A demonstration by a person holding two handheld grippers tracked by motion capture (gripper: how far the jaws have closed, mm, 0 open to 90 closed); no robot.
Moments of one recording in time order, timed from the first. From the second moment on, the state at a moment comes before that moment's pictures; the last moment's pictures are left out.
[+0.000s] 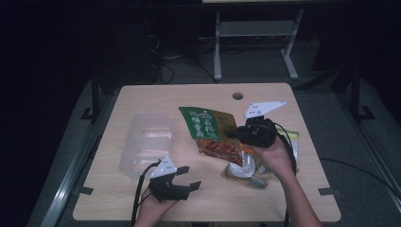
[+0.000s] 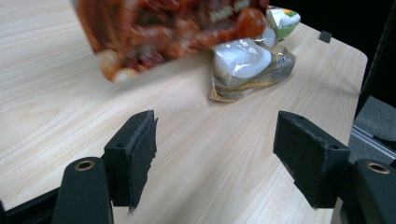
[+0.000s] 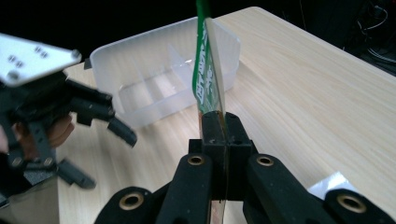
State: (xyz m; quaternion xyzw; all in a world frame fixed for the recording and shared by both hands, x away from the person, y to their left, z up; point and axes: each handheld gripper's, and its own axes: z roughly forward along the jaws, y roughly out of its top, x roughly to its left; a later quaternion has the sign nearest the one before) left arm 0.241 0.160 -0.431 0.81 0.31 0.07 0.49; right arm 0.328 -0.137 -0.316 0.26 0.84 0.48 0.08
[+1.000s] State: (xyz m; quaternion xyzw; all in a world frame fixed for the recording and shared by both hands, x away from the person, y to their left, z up) left arm 0.234 0.162 -0.428 0.82 0.28 0.10 0.49; right arm 0.393 -0.030 -0.269 0.21 0.84 0.49 0.08
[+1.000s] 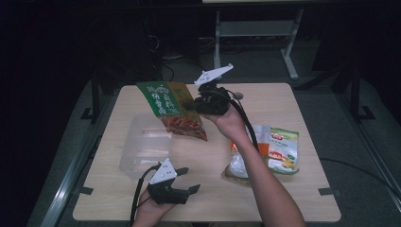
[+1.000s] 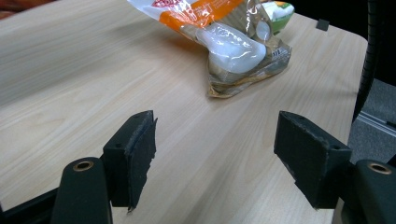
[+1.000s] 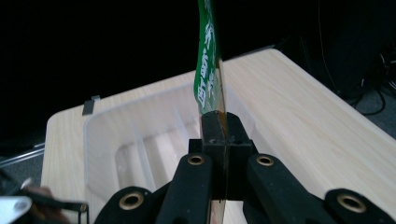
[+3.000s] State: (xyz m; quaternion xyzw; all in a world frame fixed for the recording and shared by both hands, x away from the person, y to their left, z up) left arm 0.238 0.162 -0.430 0.82 0.28 0.10 0.48; right arm 0.467 0.048 -0.361 0.28 0.82 0.49 0.02
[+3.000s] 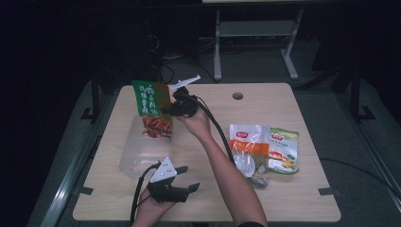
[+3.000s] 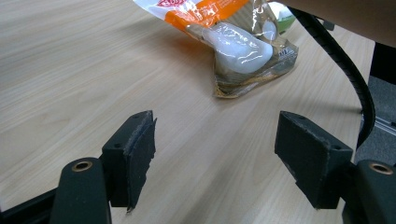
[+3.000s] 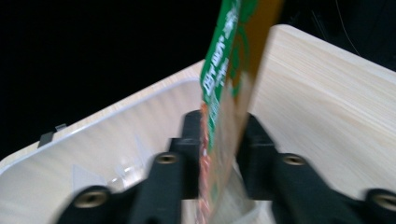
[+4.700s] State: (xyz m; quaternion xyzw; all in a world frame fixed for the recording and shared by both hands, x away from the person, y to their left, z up) left arm 0.242 0.154 -0.435 0.84 0.27 0.08 0.47; right arm 0.407 -0.102 -0.359 0.34 0.83 0.44 0.01
